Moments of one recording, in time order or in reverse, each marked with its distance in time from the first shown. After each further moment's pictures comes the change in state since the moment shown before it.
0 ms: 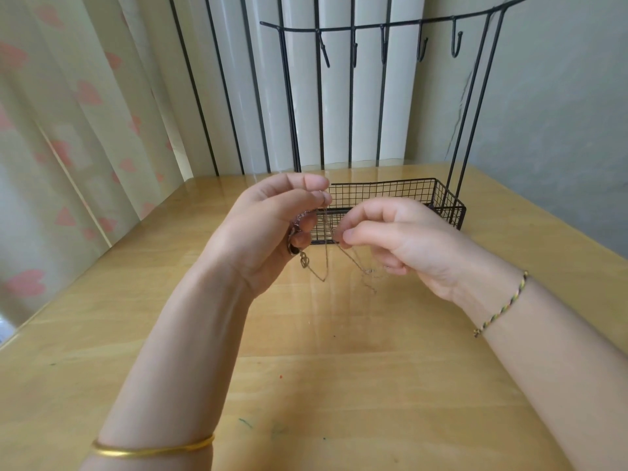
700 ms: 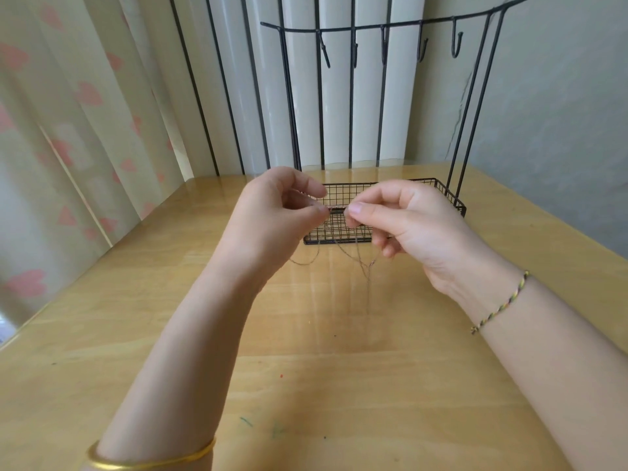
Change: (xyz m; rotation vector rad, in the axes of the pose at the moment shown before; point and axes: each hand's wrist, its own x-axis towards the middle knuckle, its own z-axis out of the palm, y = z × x) left_hand 0.003 -0.005 -0.003 0.554 0.133 0.217; right_hand 0.003 0.001 0.000 0.076 0.207 -0.099
